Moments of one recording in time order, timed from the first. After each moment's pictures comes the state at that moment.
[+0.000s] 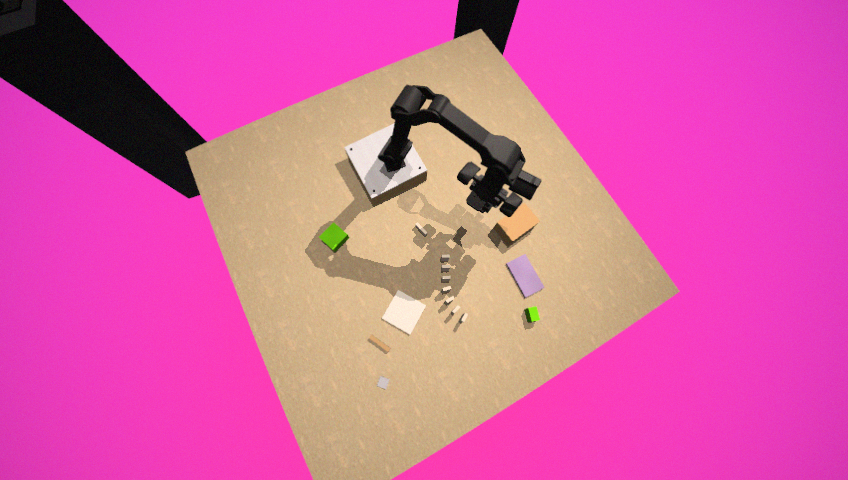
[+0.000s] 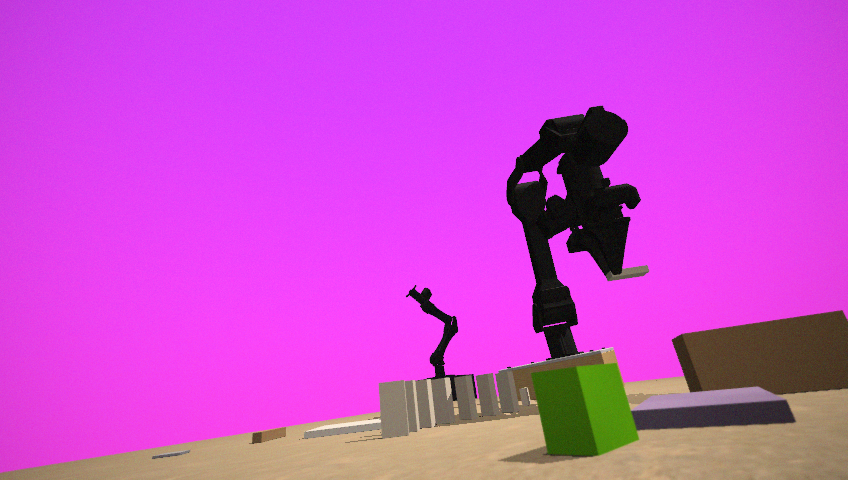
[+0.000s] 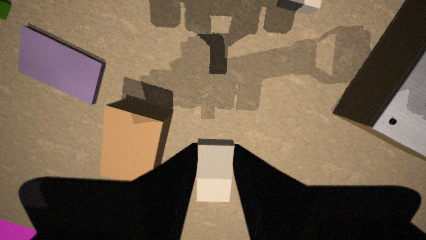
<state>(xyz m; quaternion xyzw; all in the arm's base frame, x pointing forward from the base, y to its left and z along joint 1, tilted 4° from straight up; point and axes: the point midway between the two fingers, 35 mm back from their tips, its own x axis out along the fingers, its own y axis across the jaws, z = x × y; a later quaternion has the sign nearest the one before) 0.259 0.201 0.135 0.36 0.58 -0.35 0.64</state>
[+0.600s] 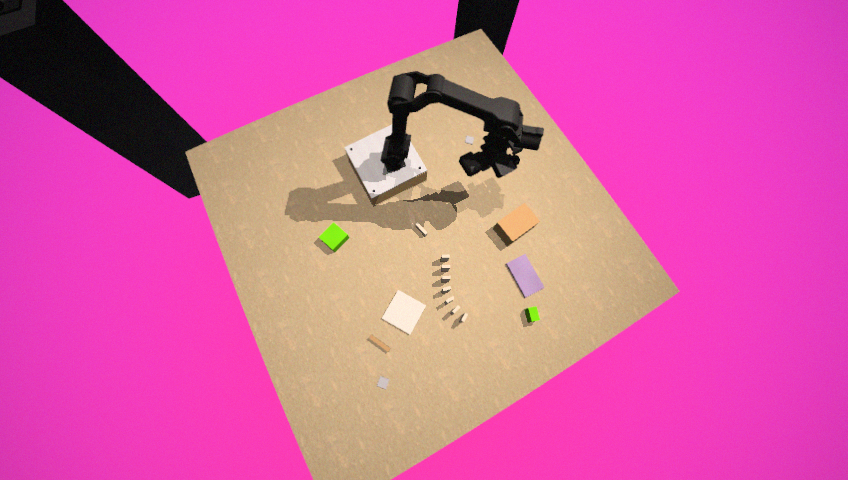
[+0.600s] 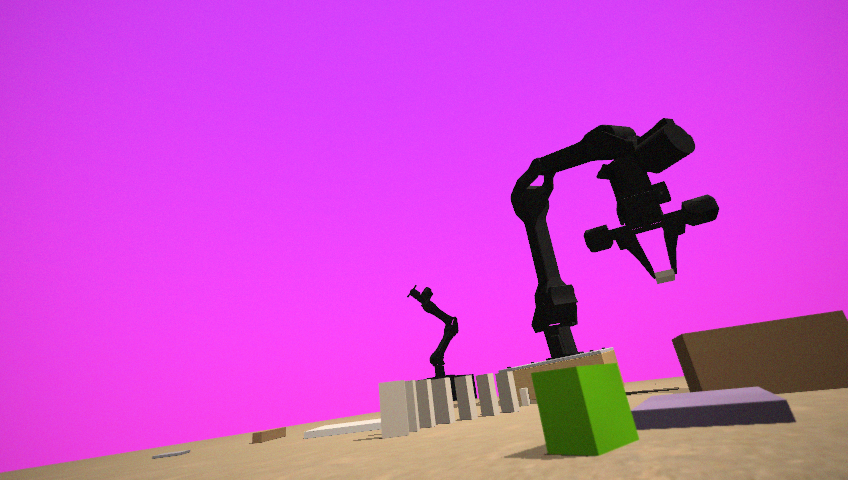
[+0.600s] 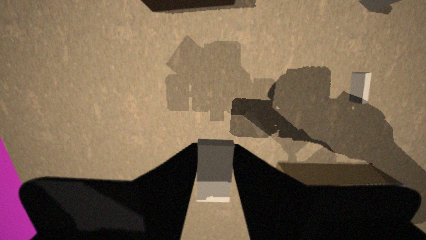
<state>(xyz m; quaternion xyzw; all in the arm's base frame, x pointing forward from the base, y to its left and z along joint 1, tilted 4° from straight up) 0.161 0.252 0.127 -0.06 0.68 0.04 0.73</state>
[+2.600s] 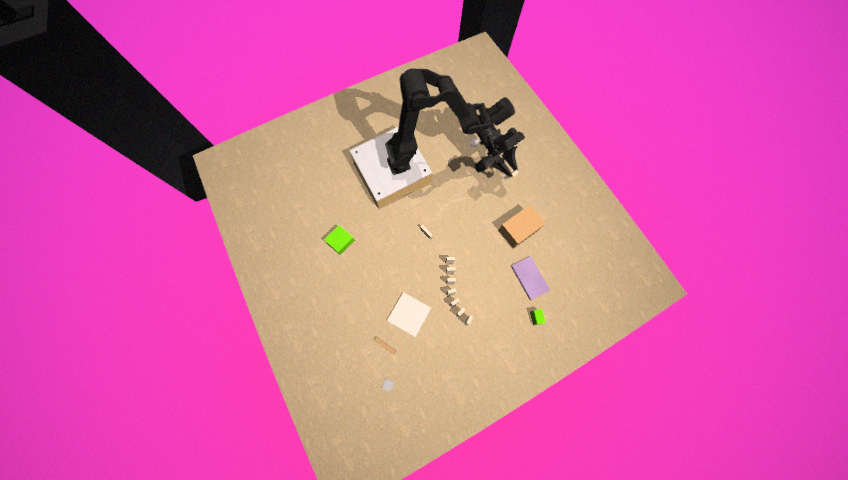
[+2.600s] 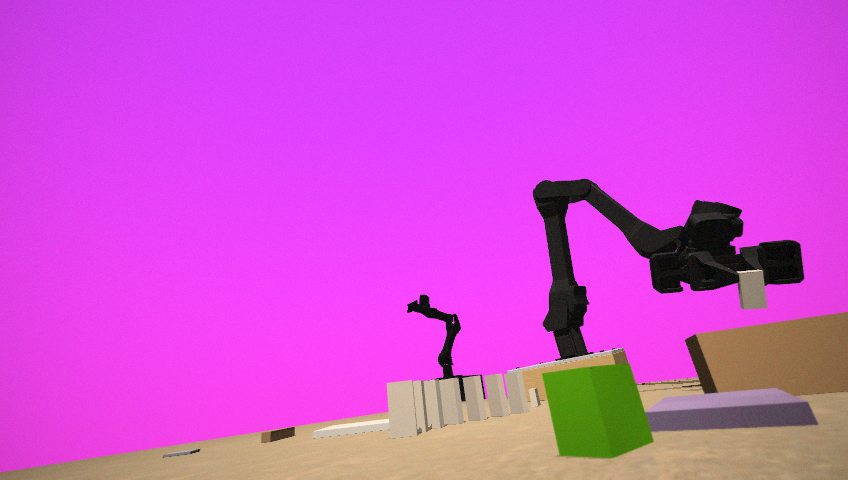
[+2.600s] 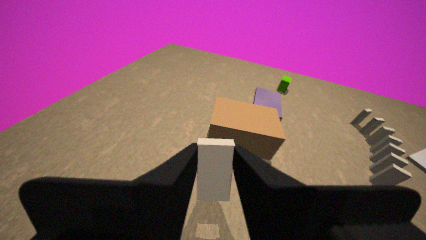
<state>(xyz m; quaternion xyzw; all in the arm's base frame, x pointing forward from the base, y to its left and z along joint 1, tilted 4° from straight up) 0.161 0.320 0.075 -0.10 0.16 0.17 0.97</state>
